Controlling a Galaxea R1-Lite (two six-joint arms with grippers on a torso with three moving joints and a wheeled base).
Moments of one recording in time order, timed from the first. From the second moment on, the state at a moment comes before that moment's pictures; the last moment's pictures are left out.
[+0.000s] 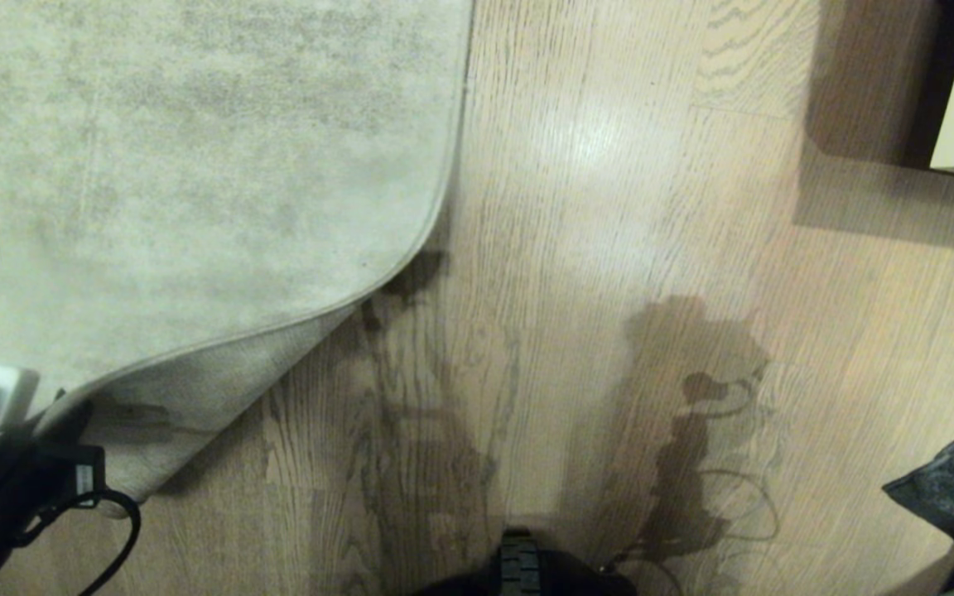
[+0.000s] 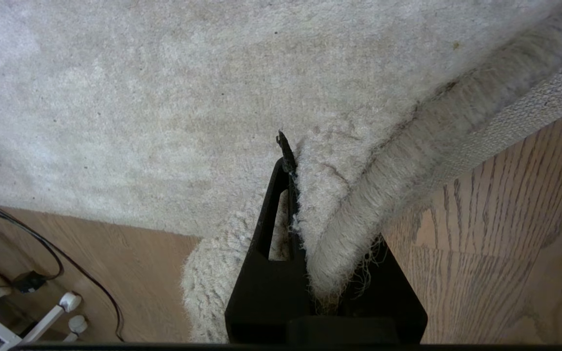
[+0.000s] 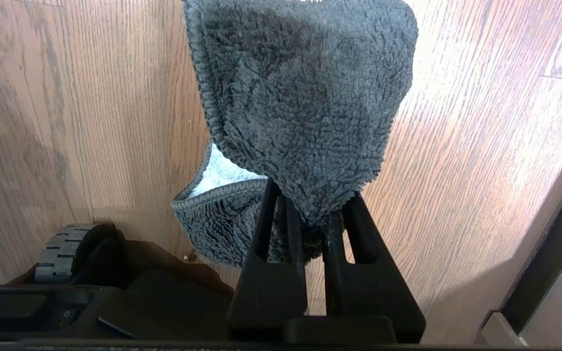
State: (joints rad) left arm 0.15 1.38 -0.01 -1.24 0.13 0.31; right arm 0.01 0.00 0.00 -0.02 -0.01 0.00
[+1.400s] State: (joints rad) left arm 0.28 1.39 -0.04 -1.24 0.00 0.29; right arm 0.01 0.00 0.00 -0.02 -0.01 0.00
